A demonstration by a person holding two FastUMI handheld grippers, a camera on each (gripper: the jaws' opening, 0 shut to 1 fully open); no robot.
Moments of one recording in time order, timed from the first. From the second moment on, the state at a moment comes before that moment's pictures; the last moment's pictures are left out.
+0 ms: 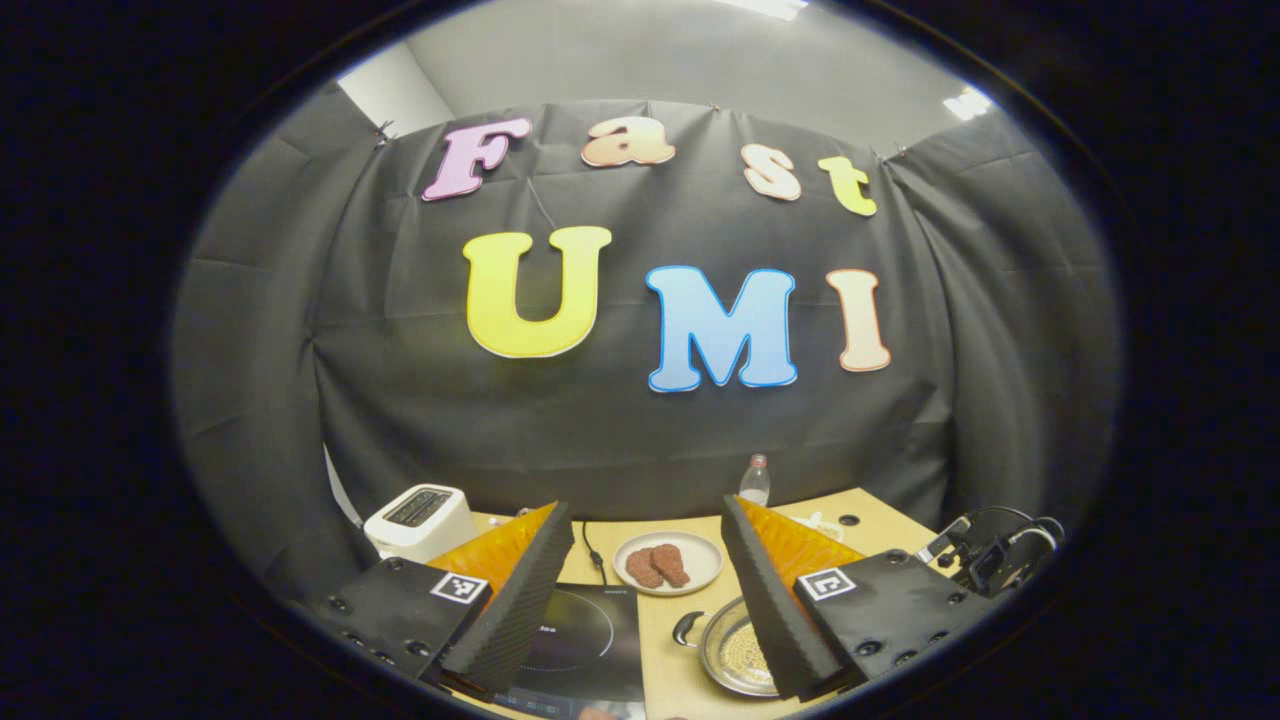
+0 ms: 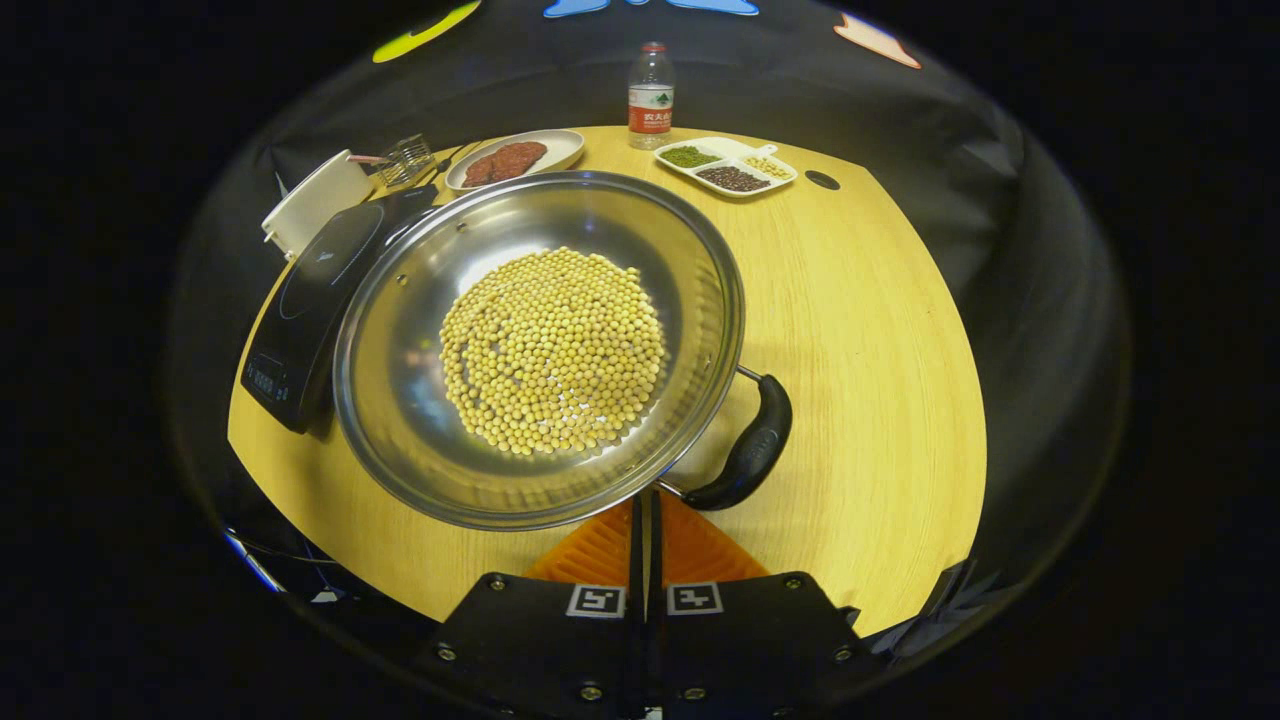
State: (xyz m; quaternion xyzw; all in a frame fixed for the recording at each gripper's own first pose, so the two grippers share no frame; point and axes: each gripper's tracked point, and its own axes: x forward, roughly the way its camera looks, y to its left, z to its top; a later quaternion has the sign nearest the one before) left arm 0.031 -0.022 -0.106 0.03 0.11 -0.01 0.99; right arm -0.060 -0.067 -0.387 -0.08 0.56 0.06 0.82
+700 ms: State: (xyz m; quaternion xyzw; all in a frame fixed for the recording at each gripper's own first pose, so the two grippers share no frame) left arm 0.047 -0.033 -0.123 0.03 0.13 0.00 0.99; right arm -0.010 -0.111 -0.393 -0.05 0.56 0.02 0.83
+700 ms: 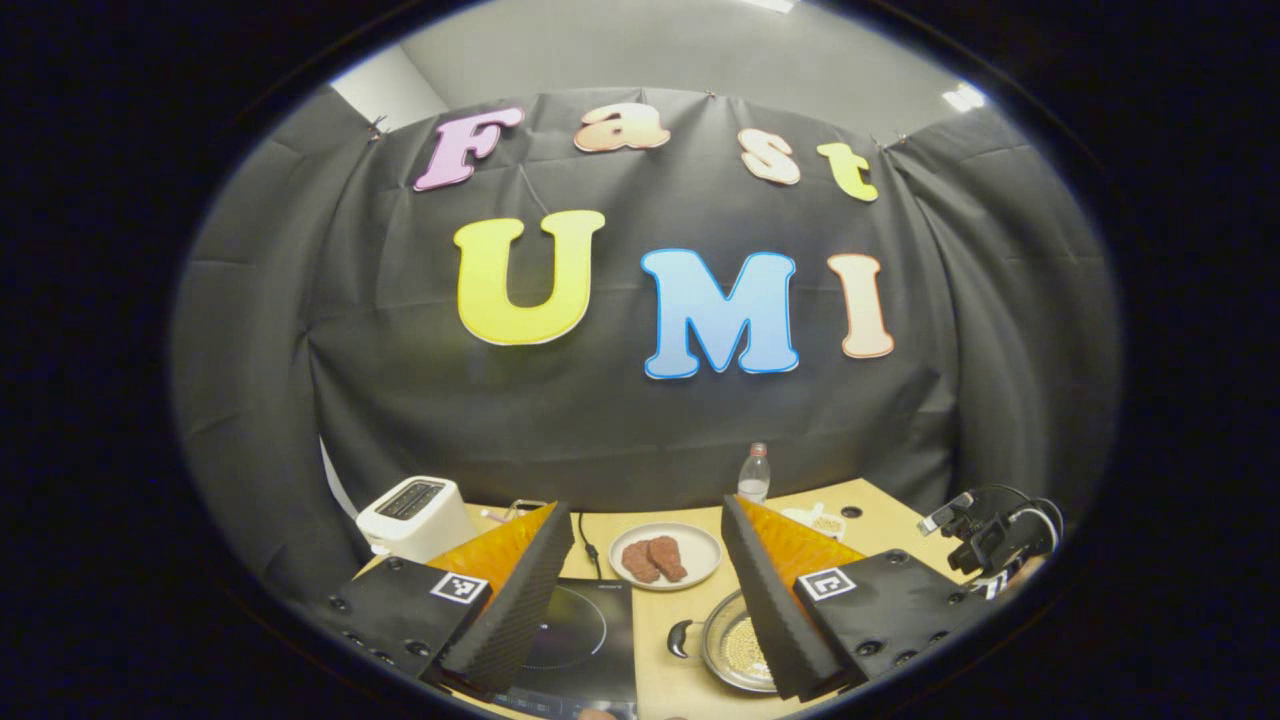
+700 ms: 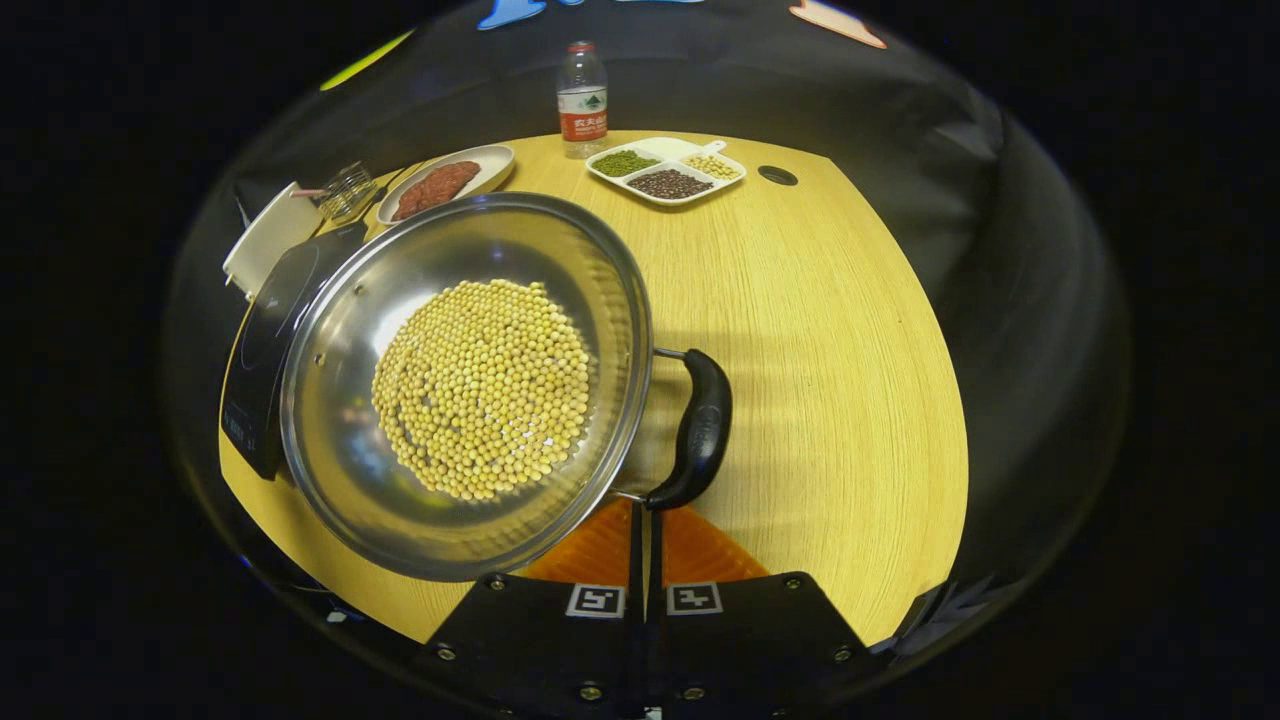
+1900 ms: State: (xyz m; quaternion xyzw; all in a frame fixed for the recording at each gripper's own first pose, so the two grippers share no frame) left arm 0.038 -0.040 -0.140 0.00 0.14 -0.04 0.99; right arm 0.006 -0.098 -0.303 -0.03 0.40 -0.02 0.92
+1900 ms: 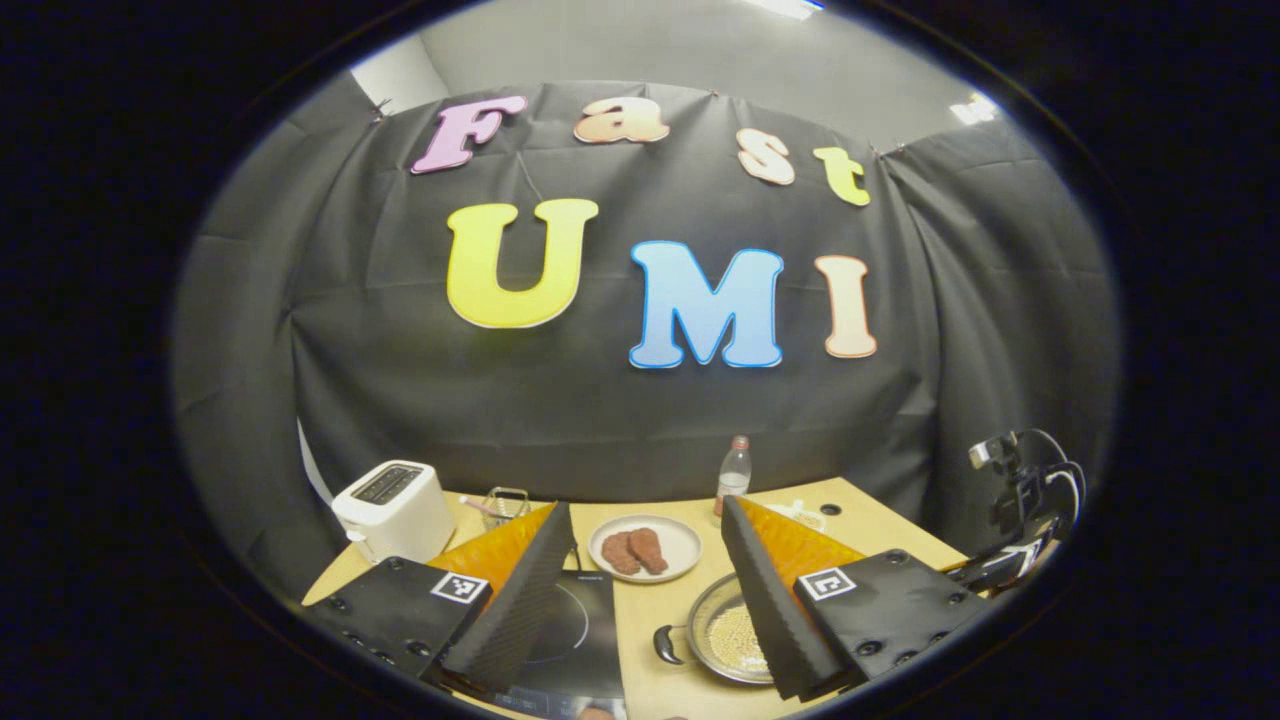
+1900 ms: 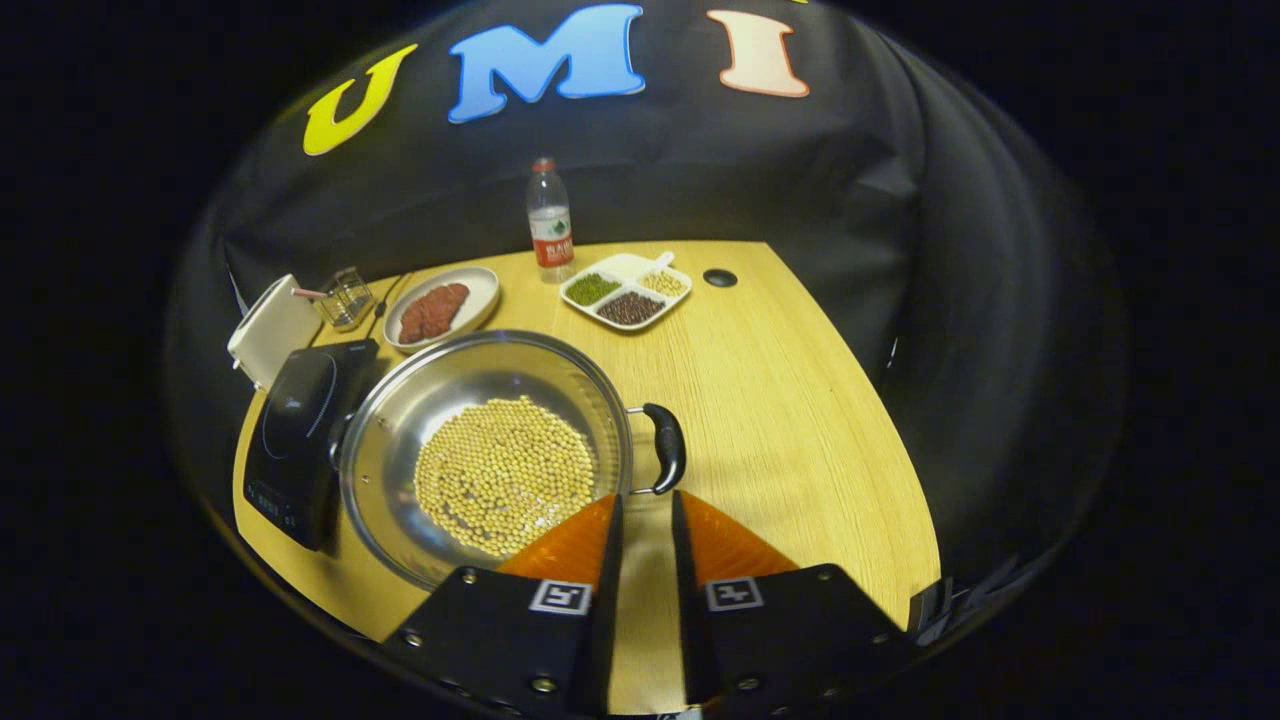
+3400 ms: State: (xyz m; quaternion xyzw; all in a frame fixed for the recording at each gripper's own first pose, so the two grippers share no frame) left arm 0.045 -0.071 -0.439 0.01 0.39 0.00 0.92; right arm 0.077 -0.108 -0.384 0.00 0.42 0.01 0.91
